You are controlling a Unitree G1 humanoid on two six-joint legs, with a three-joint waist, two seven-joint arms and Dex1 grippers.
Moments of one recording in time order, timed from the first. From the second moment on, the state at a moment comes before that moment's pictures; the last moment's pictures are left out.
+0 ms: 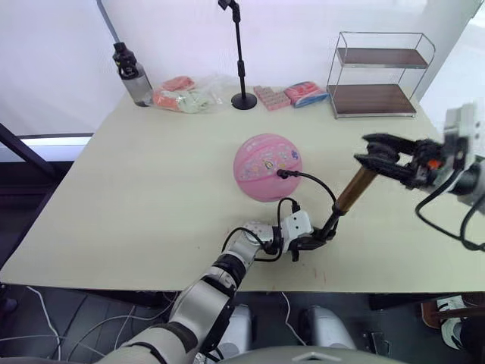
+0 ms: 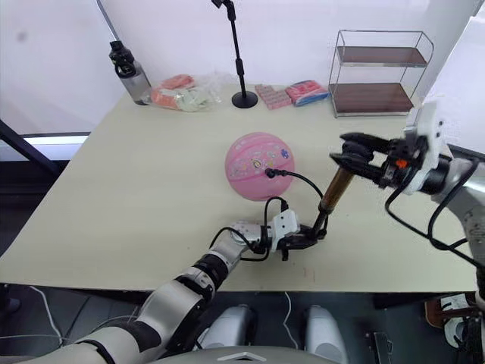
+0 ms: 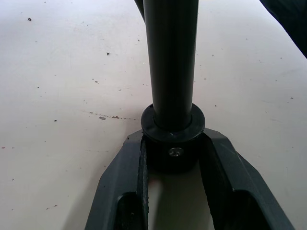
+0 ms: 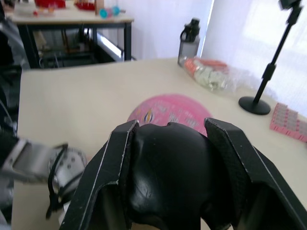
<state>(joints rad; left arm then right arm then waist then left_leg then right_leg) -0.62 -0.01 -0.34 1.09 0.13 -0.43 -0.92 -0.29 -0.79 -0.16 -0.32 0.71 0.48 0.94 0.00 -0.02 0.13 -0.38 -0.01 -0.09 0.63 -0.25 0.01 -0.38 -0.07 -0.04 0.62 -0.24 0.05</state>
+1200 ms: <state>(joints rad) -0.63 -0.03 -0.34 1.09 0.12 -0.43 -0.92 -0.41 -0.90 -0.20 -0.22 0.78 0.57 1.03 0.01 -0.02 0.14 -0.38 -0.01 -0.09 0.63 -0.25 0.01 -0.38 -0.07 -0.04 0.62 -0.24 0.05</state>
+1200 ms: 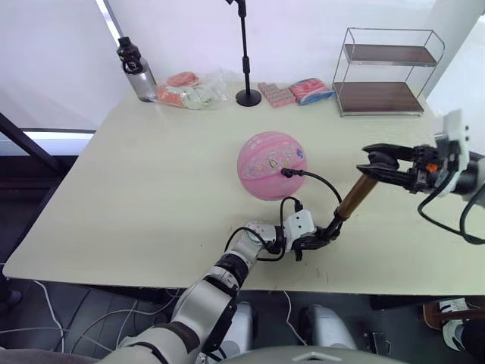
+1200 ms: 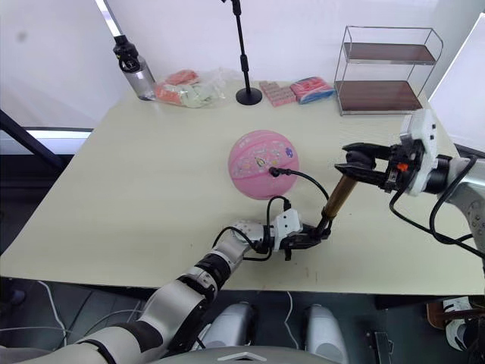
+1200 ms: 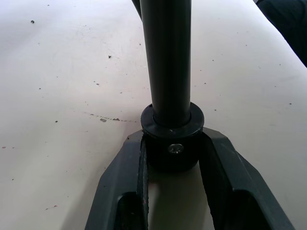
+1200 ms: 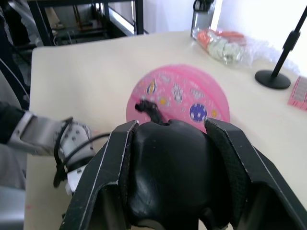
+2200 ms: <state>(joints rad) -0.62 0.00 -0.35 1.11 0.15 -0.43 -0.90 -0.19 -0.71 0.03 -0.16 0.49 0.17 1.00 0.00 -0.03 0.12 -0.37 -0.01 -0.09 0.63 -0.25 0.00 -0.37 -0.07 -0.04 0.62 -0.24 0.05</state>
